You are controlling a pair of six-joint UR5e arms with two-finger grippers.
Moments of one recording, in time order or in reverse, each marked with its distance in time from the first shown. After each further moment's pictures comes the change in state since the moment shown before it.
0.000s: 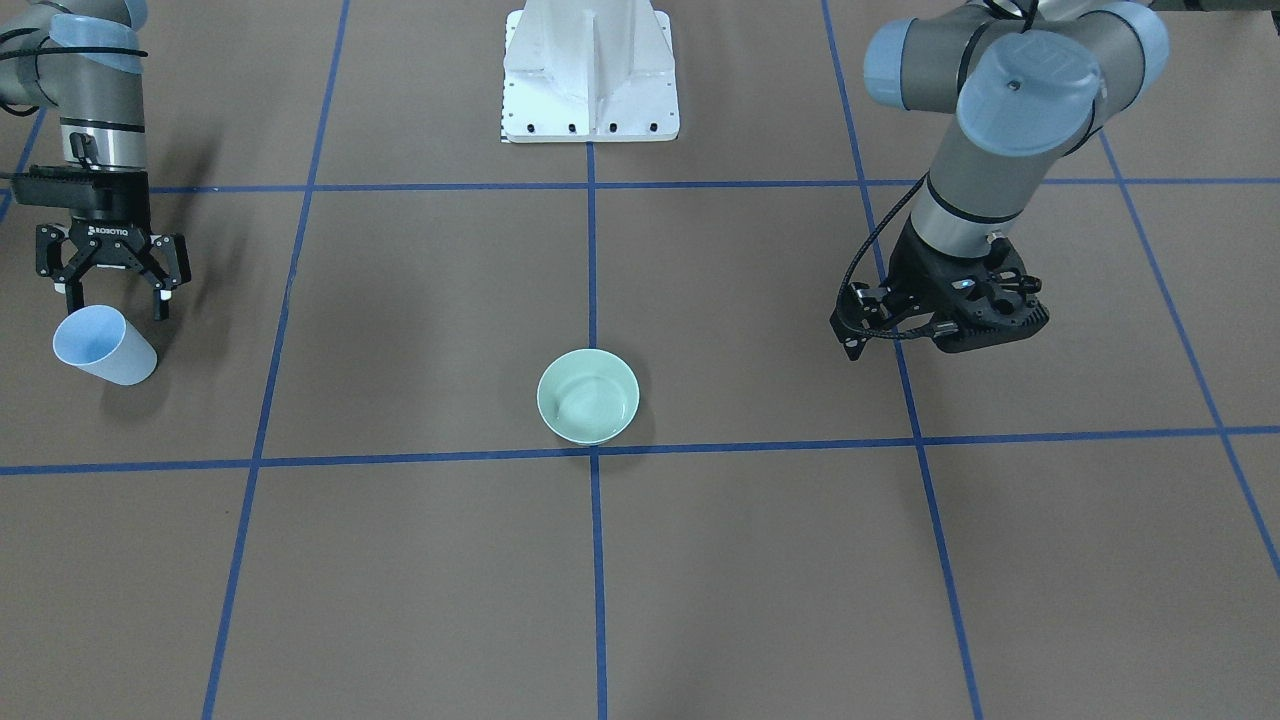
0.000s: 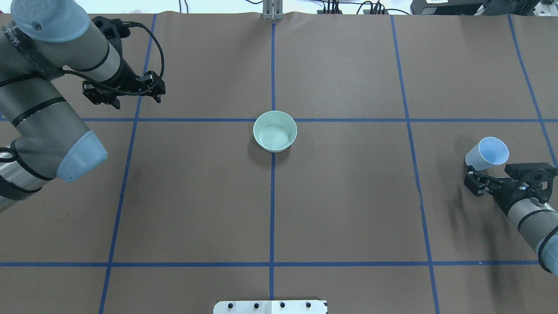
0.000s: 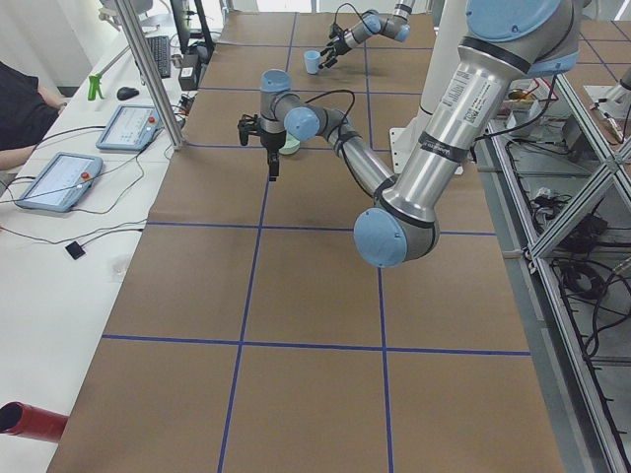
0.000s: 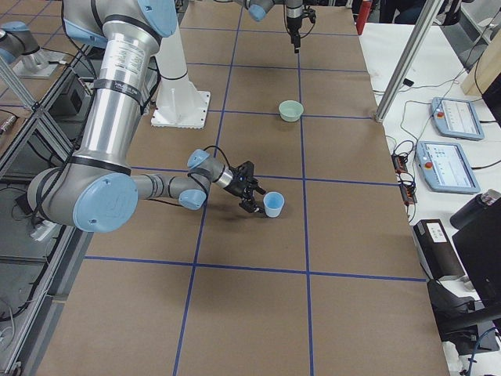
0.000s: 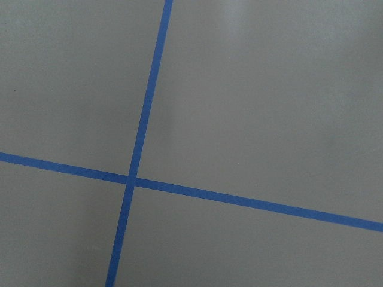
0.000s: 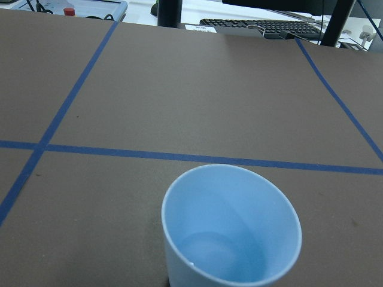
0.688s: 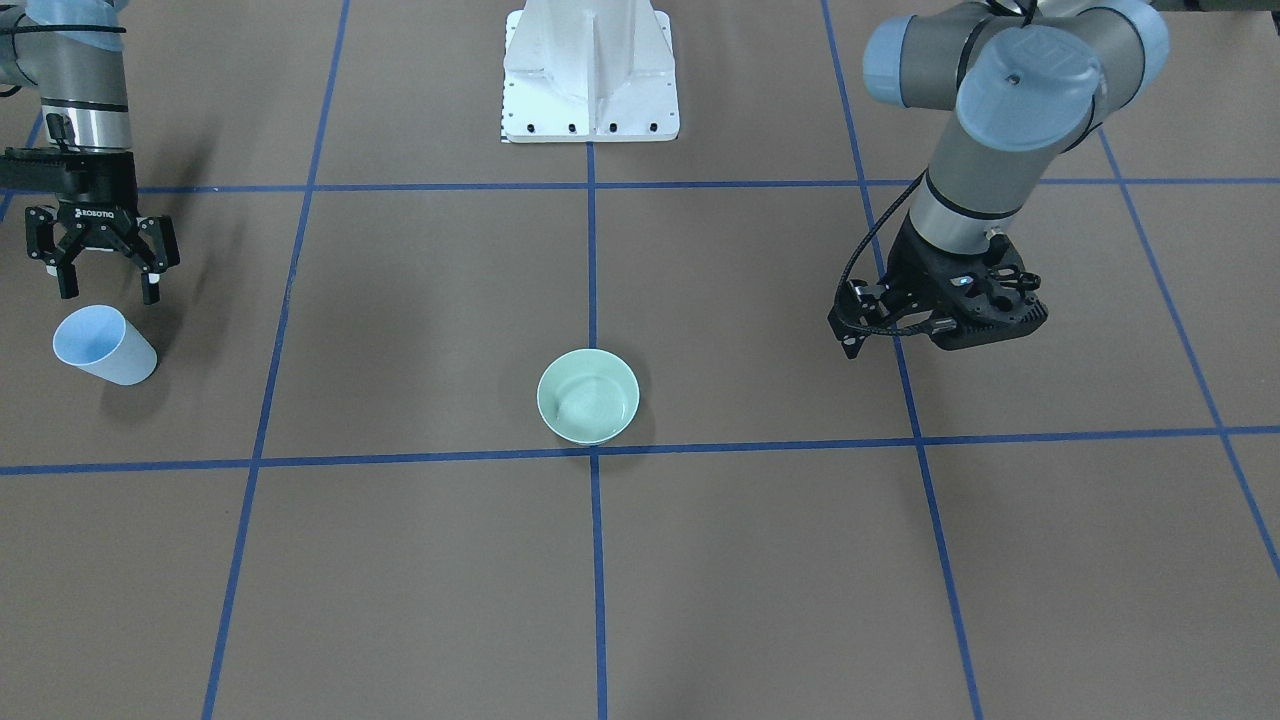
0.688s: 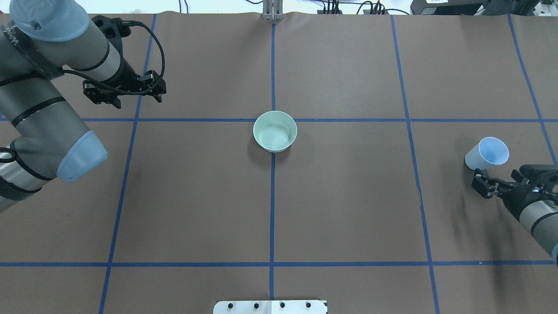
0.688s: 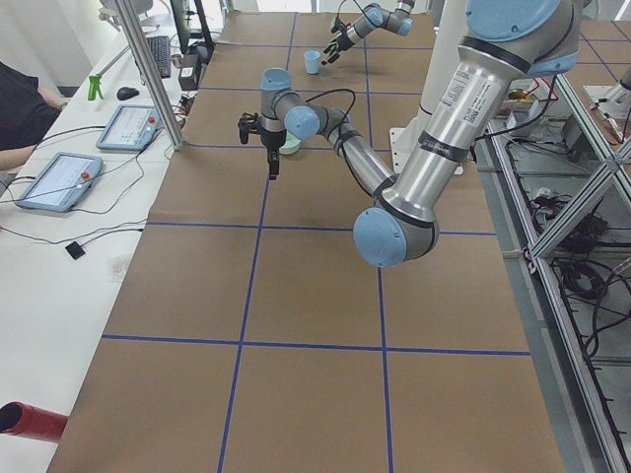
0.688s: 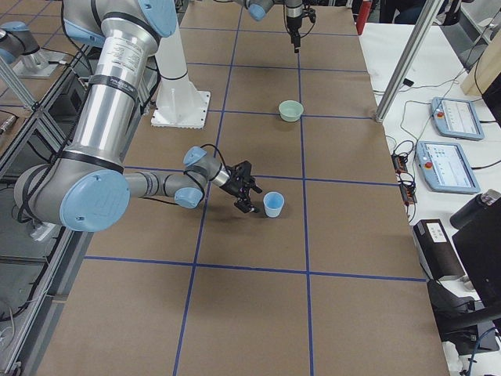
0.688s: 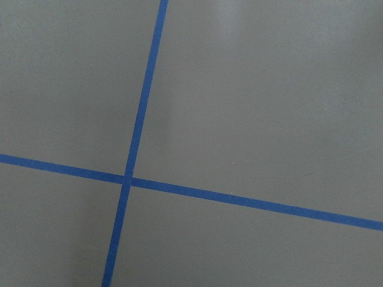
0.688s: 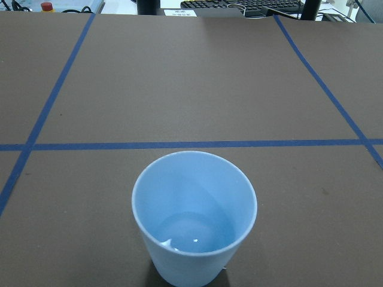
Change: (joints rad) left arm 0.002 -0.006 -0.003 0.000 0.000 -0.009; right arm -0.003 -0.055 0.060 -0.005 0.042 0.080
